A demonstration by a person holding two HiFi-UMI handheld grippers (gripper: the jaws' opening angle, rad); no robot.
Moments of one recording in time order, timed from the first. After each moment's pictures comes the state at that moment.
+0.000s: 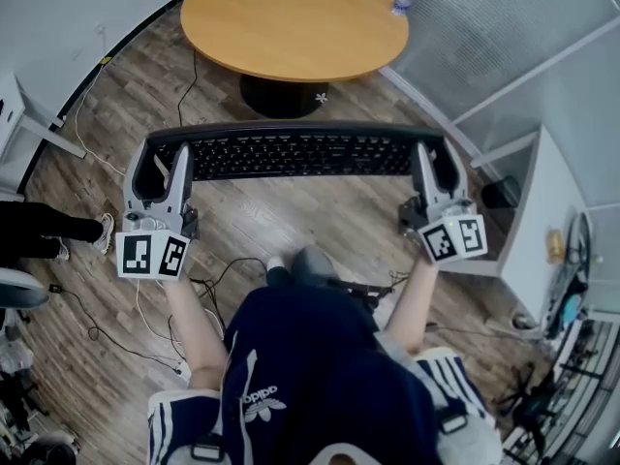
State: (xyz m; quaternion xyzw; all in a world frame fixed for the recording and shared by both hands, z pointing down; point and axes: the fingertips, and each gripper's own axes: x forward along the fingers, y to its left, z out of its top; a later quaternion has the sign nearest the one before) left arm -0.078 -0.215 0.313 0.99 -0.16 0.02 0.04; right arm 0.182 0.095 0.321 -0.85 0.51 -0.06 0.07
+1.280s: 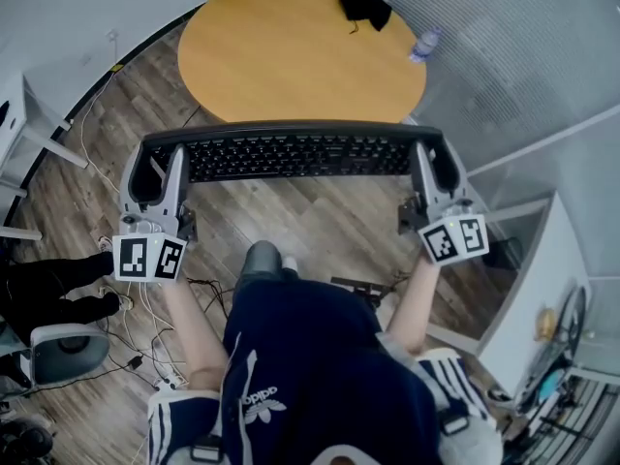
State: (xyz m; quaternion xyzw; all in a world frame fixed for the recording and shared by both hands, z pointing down) left arm -0.080 -0.211 0.316 0.98 -0.20 -0.05 0.02; right arm 0.203 0.079 0.321 -0.83 0.55 -0.01 0.08
